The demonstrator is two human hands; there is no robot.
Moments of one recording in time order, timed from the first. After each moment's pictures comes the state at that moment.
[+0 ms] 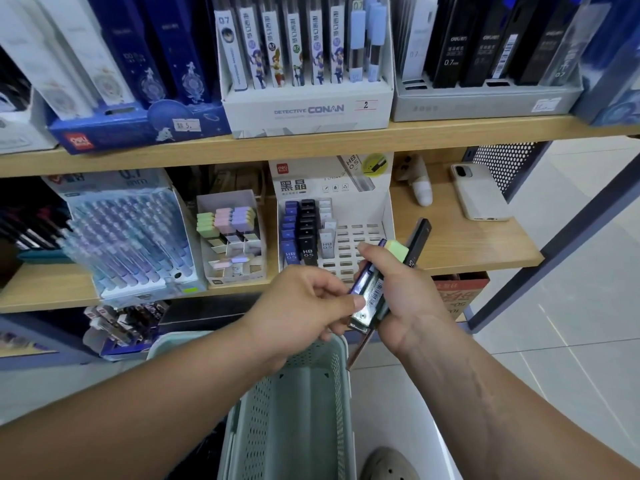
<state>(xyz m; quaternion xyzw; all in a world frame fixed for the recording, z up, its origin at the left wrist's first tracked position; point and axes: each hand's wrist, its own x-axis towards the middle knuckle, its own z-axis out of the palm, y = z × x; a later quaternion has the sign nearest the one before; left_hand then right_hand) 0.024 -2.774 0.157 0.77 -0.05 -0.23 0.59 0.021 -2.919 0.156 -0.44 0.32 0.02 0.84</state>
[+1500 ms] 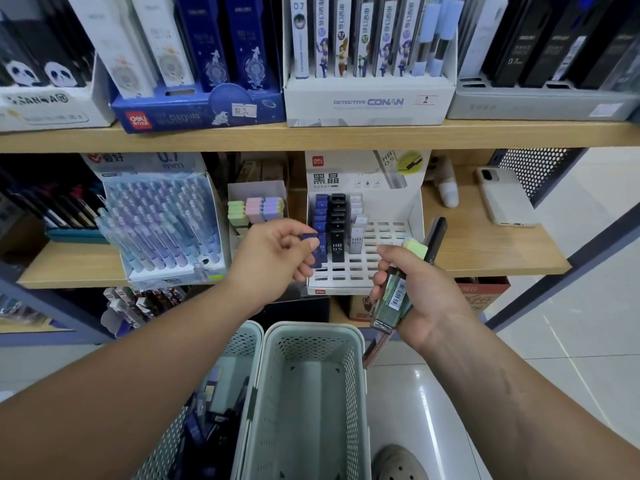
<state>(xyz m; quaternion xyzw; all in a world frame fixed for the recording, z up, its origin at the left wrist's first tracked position) 0.085 -2.710 0.132 0.79 -0.07 -0.04 0.61 0.023 -2.904 0.152 -0.44 0.28 0.06 0.85</state>
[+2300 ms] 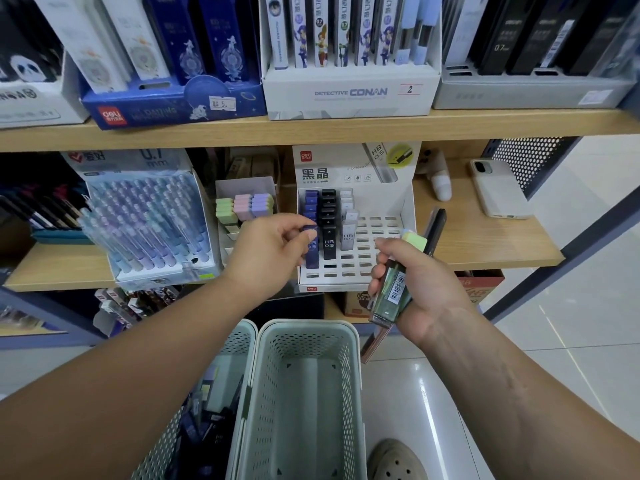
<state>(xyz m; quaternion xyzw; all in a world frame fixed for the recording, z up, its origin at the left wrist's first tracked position) 0.094 -2.720 0.126 0.85 -0.13 0.05 0.50 0.023 -2.915 0.152 -0.43 0.27 0.05 0.86</state>
